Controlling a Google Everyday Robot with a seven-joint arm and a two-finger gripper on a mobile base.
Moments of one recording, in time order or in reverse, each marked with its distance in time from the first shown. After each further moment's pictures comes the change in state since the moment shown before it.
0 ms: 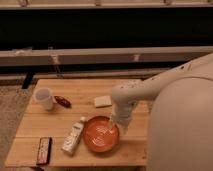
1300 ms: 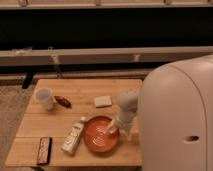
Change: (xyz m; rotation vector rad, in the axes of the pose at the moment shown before) arm -0.017 -0.014 0.081 -0.061 0.112 -0.087
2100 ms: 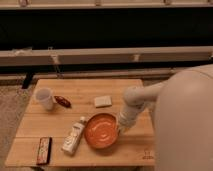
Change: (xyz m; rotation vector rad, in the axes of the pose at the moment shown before) arm 0.002 0.001 -0.049 -0.085 -0.002 -0.064
